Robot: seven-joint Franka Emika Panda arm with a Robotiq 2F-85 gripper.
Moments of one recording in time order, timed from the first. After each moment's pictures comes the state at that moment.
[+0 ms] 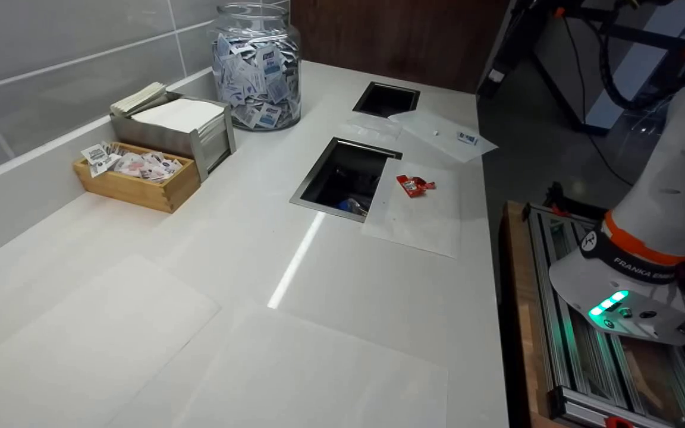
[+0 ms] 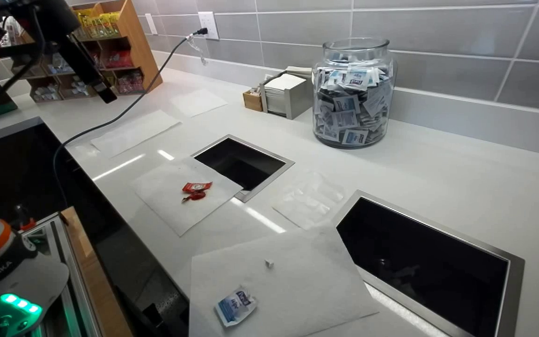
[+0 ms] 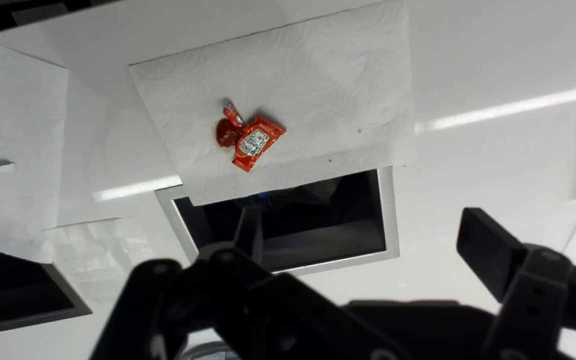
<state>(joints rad) -0.03 -1.01 0.04 -2.79 0.01 2.01 0.16</state>
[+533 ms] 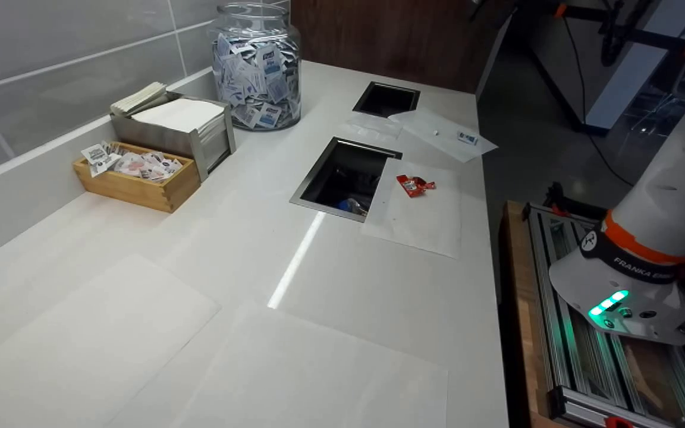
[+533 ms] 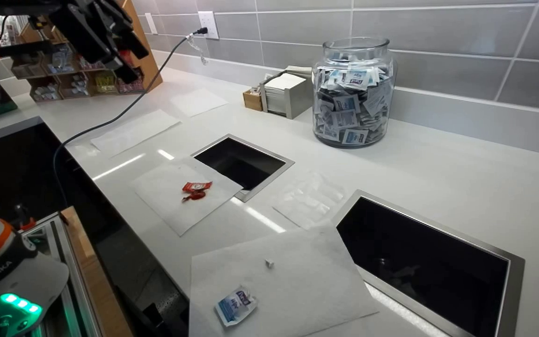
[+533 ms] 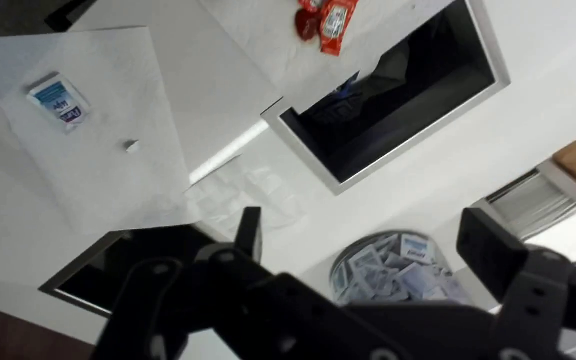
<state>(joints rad) -0.30 -0.88 -0.10 -2.64 -0.01 2.11 0.24</state>
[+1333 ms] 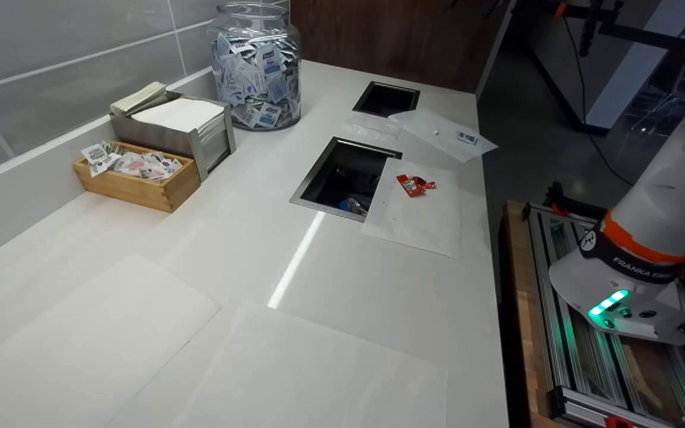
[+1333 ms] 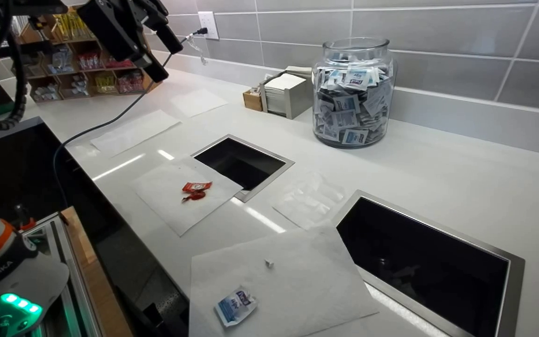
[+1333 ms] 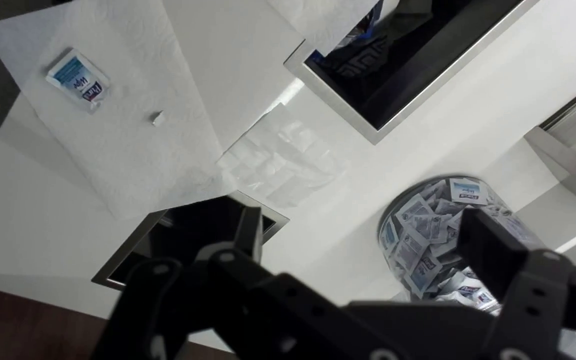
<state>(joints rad) -0.37 -0.74 -0.11 -2.56 -0.02 2.20 0.31</state>
